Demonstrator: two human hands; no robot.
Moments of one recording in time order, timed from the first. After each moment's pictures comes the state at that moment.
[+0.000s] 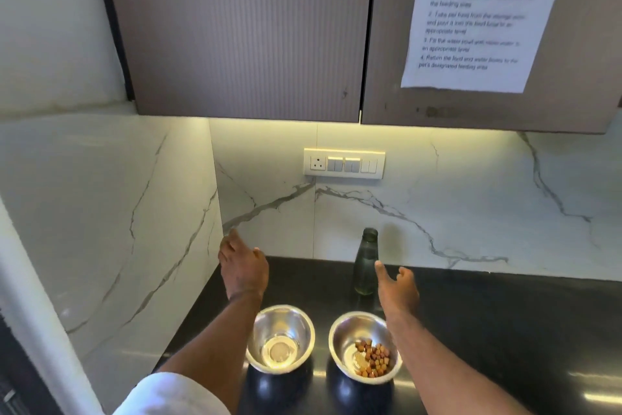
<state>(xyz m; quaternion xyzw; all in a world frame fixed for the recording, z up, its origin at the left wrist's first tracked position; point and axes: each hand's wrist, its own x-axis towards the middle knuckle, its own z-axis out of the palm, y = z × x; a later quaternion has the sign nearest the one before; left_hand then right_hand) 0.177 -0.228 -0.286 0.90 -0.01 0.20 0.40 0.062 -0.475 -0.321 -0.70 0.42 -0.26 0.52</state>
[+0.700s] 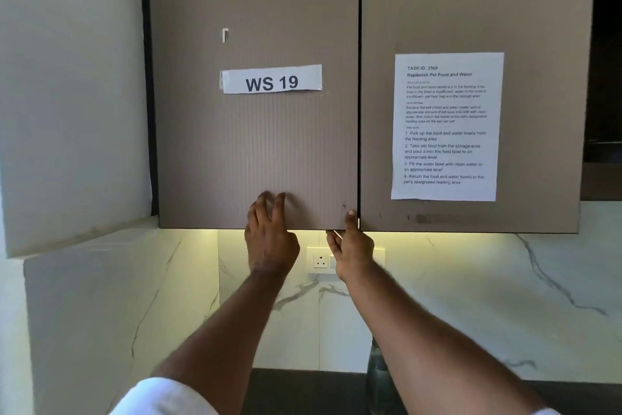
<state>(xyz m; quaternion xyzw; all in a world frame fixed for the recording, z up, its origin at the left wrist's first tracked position) 0.205 -0.263 -0.041 0.82 -0.20 0.42 0.32 0.160 -0.402 -0.037 -0.41 0.13 -0.32 0.85</state>
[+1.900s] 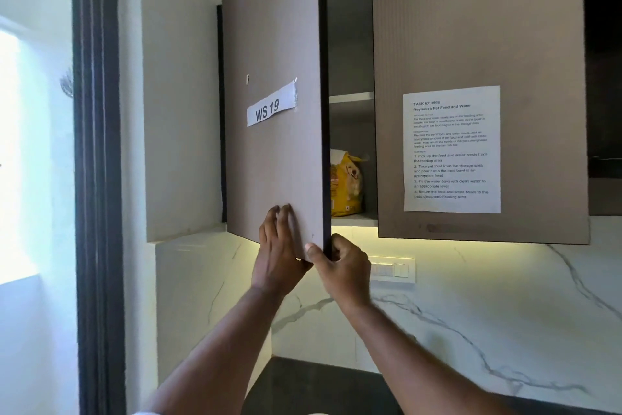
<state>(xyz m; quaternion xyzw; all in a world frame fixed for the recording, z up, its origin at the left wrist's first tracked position) 0.060 -0.181 -0.031 0.83 -0.24 0.42 0.27 0.010 -0.310 -0.048 -0.76 -0.05 -0.49 0.42</state>
